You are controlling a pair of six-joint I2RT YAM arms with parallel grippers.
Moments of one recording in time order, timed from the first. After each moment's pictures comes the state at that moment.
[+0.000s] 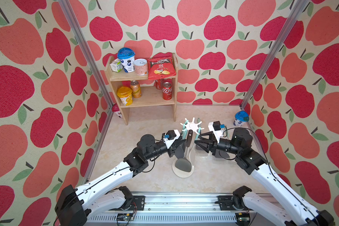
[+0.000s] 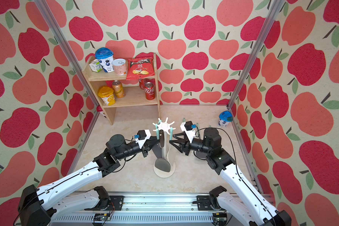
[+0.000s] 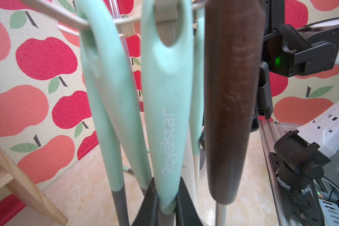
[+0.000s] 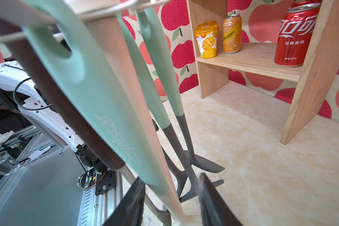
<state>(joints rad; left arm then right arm) -0.81 1.03 0.73 0.26 0.34 0.15 0.54 0.89 0.79 -0.08 -0.75 0.11</state>
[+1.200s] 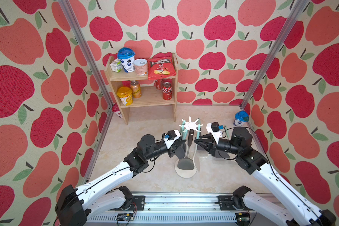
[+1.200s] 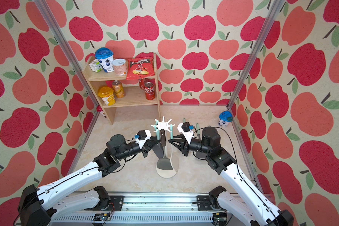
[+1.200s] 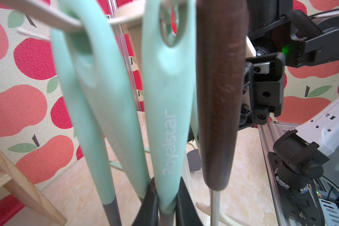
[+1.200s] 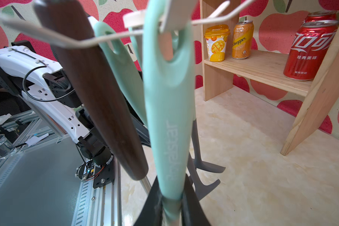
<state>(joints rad) -0.81 1.03 0.73 0.26 0.34 0.15 0.59 0.88 0.83 -0.15 -0.72 0.02</state>
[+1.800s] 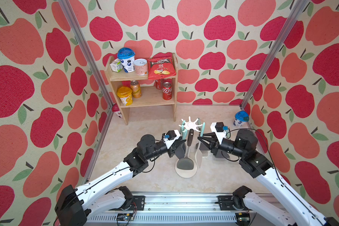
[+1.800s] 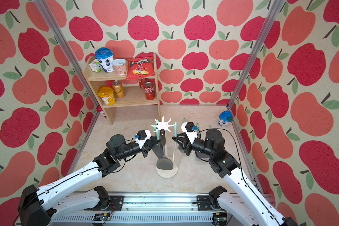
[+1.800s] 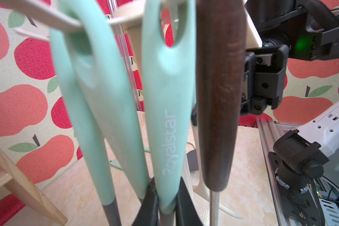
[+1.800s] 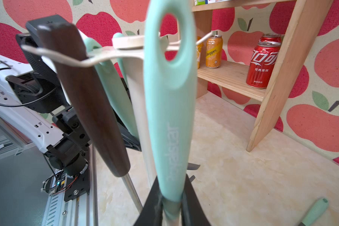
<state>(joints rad) -0.81 1.03 0.73 0.26 0.34 0.15 0.59 0.81 0.83 -0.17 -0.55 -0.02</state>
